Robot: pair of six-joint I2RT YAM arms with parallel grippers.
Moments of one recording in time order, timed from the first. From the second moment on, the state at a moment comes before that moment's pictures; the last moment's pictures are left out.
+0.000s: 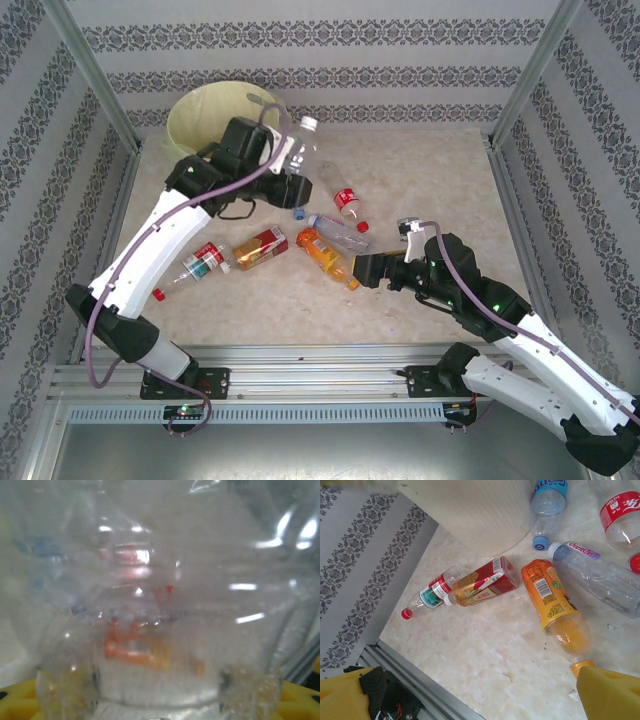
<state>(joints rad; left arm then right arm) -0.52 1.56 1.83 -1.02 0.19 -0.19 0.74 0.70 0.82 -0.58 -0.12 0.66</state>
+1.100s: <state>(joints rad) -0.16 2.00 2.36 -1.23 0.06 -0.24 0.74 0.72 0.82 -0.64 -0.05 0.68</state>
